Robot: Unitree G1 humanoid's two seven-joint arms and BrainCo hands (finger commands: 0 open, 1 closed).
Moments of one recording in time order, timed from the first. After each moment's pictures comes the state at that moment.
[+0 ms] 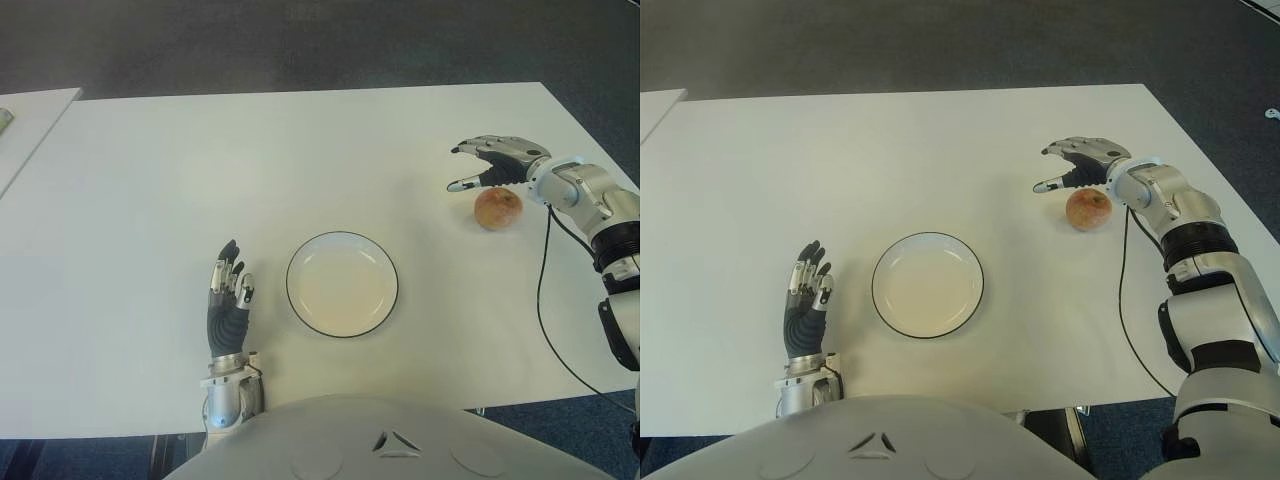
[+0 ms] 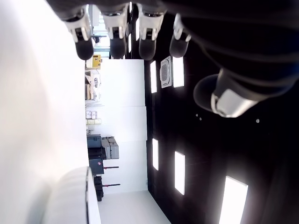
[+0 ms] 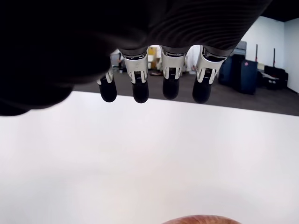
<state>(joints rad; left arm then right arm) 0.50 -0.06 -0.03 0.26 0.07 -0.88 0.13 -0.76 -0.83 0.44 0.88 -0.76 -0.51 0.14</state>
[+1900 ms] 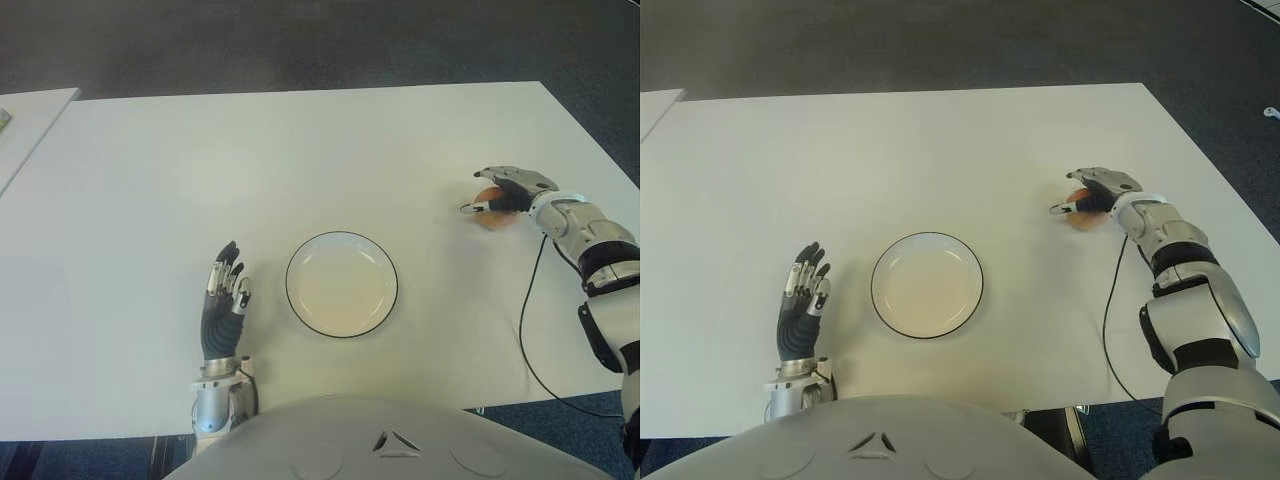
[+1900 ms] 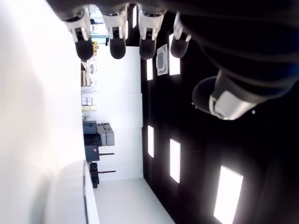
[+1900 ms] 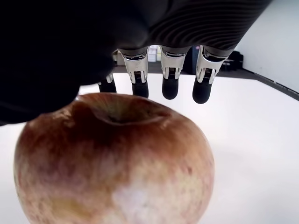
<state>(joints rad) 0.52 0.00 0.00 0.26 -0.02 -0.87 -0.01 -0.74 -0.75 0.49 1.20 -0.77 -0.41 -0.07</state>
